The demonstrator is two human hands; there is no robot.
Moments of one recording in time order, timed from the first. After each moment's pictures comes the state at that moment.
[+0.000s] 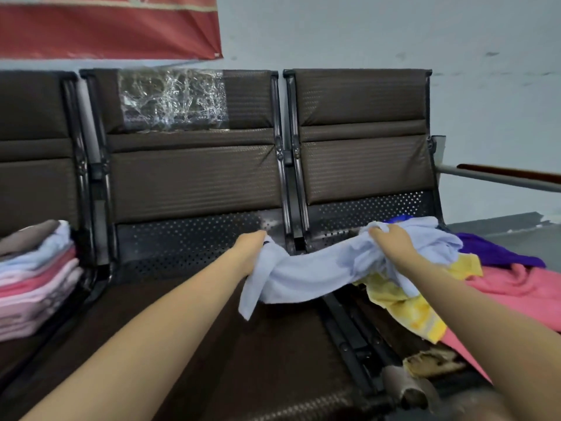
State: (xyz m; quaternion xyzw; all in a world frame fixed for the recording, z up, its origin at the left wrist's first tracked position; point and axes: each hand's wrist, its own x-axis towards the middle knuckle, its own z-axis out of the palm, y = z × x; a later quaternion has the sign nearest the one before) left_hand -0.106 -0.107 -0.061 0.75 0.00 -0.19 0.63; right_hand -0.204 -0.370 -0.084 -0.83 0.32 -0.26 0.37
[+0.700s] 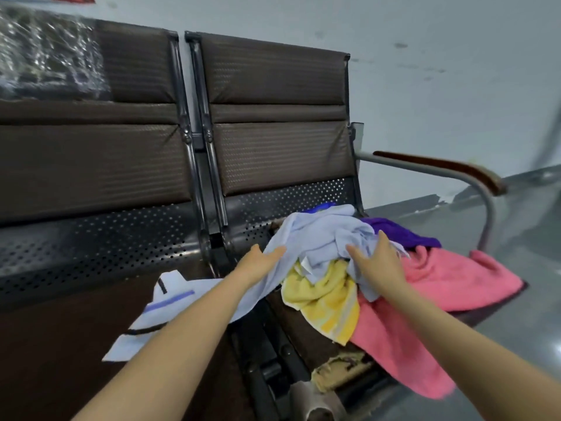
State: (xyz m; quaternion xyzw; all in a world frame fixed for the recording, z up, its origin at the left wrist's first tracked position) left_hand -0.131 -0.290 -0.138 0.85 -0.23 -0.27 0.40; right_hand -0.303 -0.475 -0.141 -0.81 0.42 -0.29 0.28
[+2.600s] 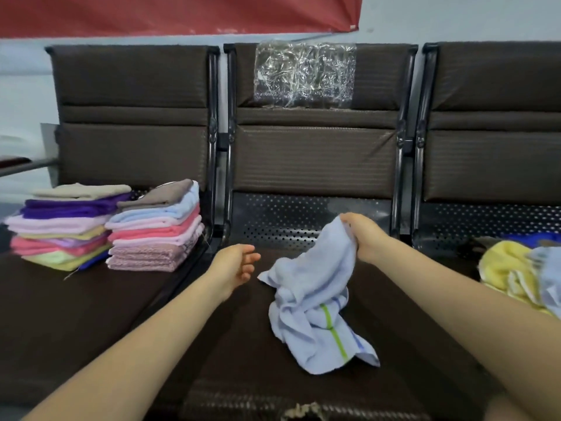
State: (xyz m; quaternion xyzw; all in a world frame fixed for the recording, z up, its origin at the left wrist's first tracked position) left_hand -0.102 0.144 -0.098 0.65 0.16 -0.12 0.74; right_hand -0.095 -0.097 -0.064 -0.62 0.21 0.01 0.75
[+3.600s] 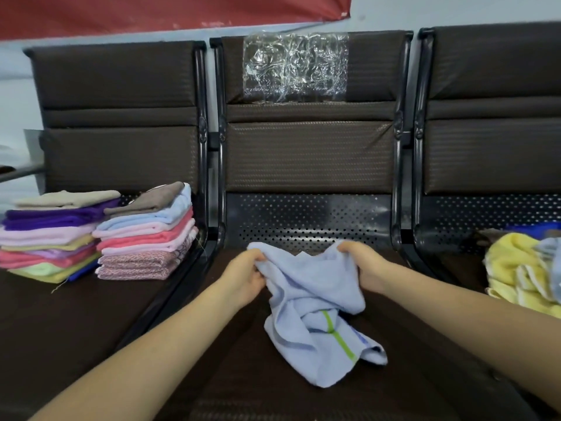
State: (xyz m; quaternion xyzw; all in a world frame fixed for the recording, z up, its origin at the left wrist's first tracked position) left_hand -0.097 0.109 -0.110 0.54 0.10 -0.16 0.82; right_hand -0.102 -0.110 -0.120 -0.65 0.17 0.06 0.74
